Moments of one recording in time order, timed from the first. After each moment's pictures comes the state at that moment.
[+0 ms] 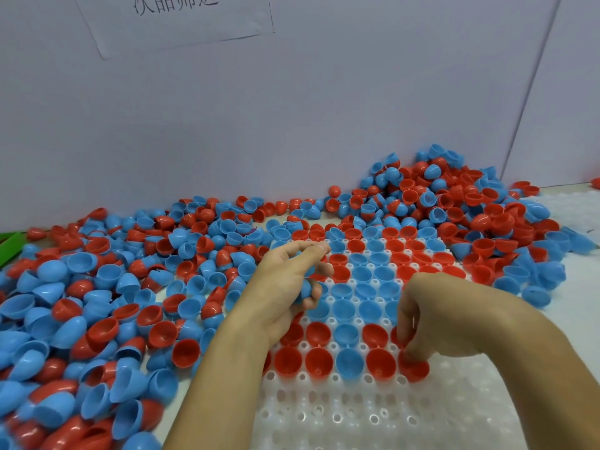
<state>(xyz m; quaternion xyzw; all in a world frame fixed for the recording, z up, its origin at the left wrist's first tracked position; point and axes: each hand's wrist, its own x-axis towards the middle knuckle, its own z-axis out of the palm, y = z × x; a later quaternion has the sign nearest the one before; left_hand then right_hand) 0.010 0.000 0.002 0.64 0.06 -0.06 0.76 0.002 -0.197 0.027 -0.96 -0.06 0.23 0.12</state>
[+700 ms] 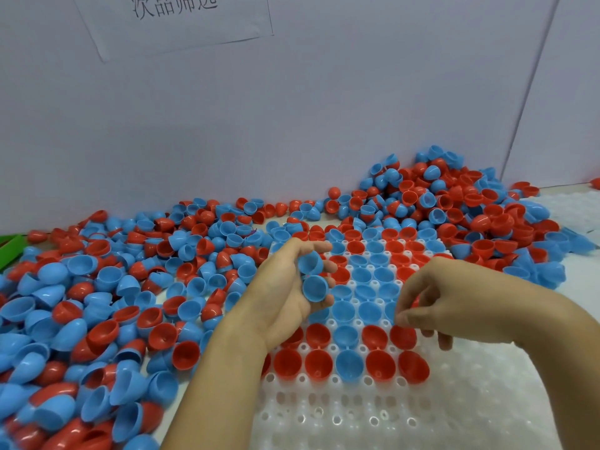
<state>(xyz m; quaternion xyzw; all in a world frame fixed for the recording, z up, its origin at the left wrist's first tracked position) 0.006 -0.003 0.010 0.56 0.06 -0.13 0.82 0.006 -0.219 0.034 -0.94 -0.11 0.20 0.23</state>
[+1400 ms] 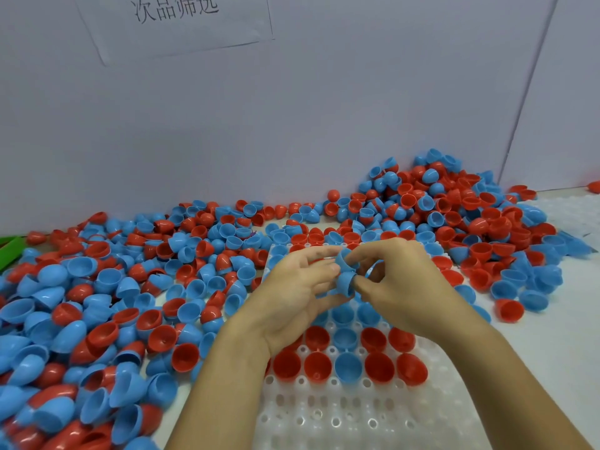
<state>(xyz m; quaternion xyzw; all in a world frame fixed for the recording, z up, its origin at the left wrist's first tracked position) 0.003 -0.009 0.007 0.62 -0.03 -0.13 0.77 0.021 -0.173 0.005 -0.91 -0.19 -0.10 0.37</state>
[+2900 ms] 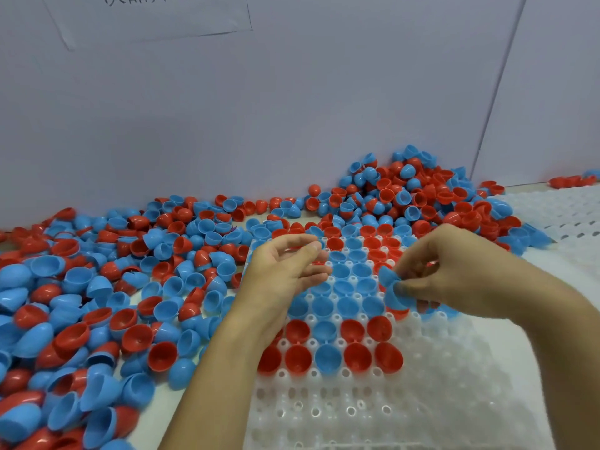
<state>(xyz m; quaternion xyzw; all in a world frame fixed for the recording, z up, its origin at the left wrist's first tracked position) 0.013 -0.017 -0.003 0.60 0.01 0.00 0.80 0.008 -0.239 0.046 -0.95 -0.11 0.09 0.29</state>
